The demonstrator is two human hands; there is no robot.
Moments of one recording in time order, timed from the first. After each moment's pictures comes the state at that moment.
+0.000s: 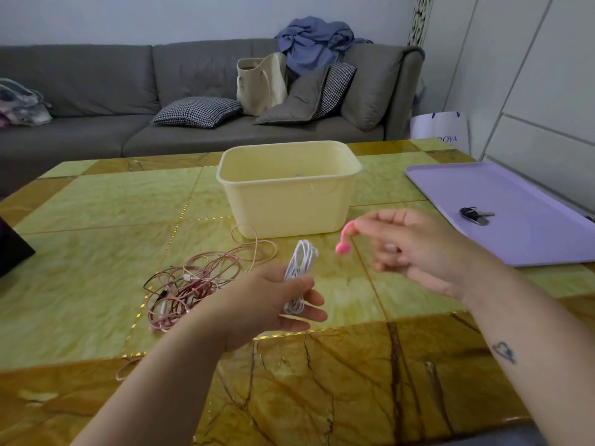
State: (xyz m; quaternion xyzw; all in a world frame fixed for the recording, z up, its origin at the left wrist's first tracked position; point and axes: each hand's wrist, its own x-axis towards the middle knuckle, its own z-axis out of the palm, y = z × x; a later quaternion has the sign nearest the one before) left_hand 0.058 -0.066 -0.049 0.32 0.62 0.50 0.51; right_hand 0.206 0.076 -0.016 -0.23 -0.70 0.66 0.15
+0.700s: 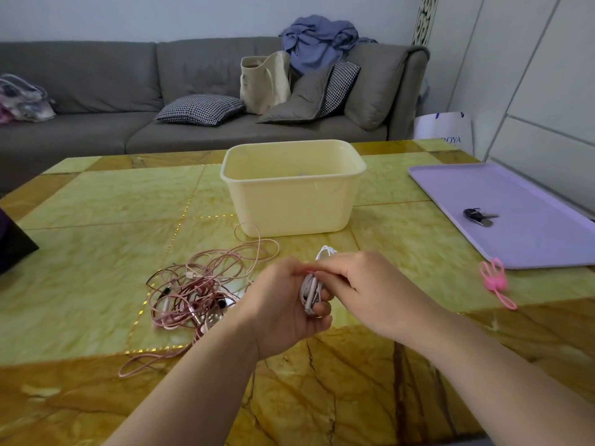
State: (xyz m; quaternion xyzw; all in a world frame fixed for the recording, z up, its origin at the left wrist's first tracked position) left_hand 0.073 -0.049 -0.057 0.17 0.49 0.58 0.63; right_hand 0.182 0.038 -0.055 -0.18 -0.92 0.29 0.17
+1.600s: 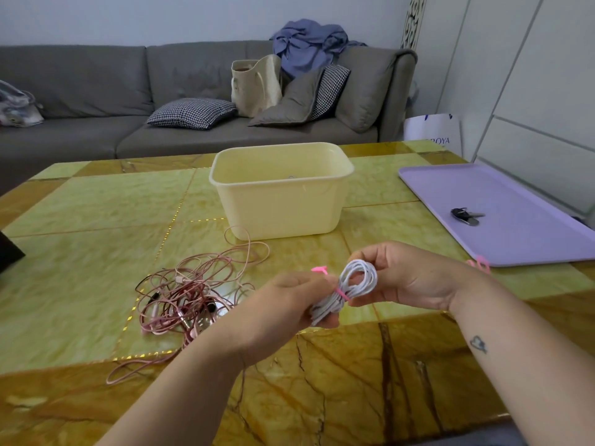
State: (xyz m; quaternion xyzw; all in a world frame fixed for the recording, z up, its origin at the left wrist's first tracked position) left_hand 0.079 -0.059 -0.056 0.41 0.56 0.50 0.51; right_hand 0.212 0.092 -0.046 -0.19 -0.65 0.73 0.00
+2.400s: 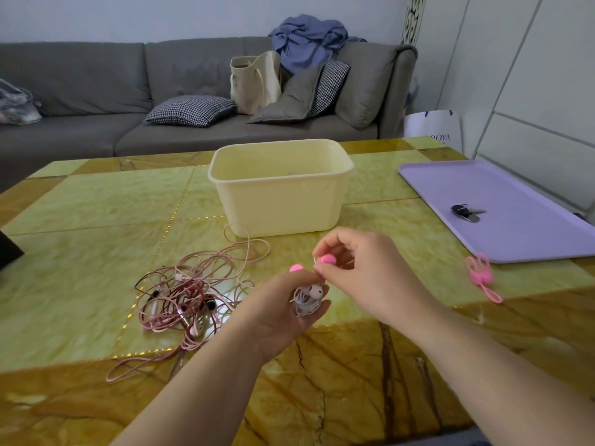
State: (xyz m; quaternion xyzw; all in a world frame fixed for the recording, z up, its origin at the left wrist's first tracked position) left_hand 0.083 -0.044 -0.070 0.05 0.49 0.67 0.56; right_hand 0.187 0.041 -0.046 -0.27 -0.86 0.35 0.27
